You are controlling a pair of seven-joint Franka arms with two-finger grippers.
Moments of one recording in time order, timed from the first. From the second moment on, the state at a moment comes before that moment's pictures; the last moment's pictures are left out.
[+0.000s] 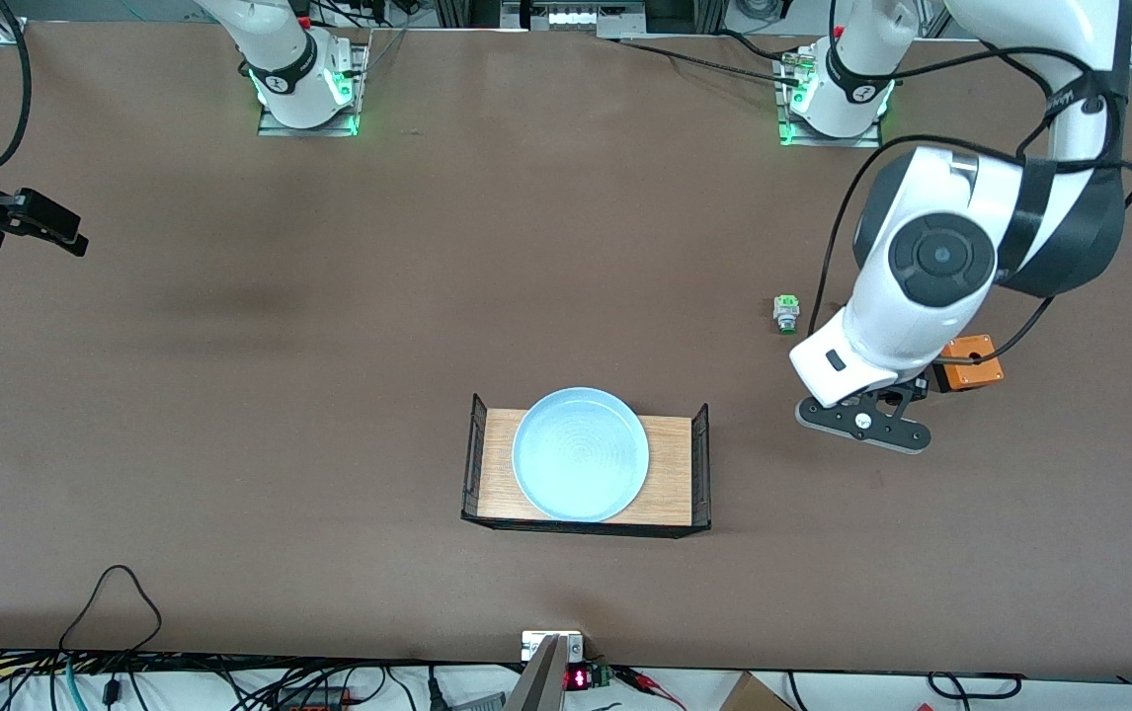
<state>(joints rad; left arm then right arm) -0.32 0.46 0.03 -1.42 0.17 1.80 -0.02 -0.01 -0.03 -0.06 -1.71 -0.02 1.66 0.00</state>
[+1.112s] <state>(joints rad) -0.02 0.48 -0.03 -1.99 0.17 2.43 0.21 0.46 0.12 -0.04 -1.65 0.10 1.71 0.86</state>
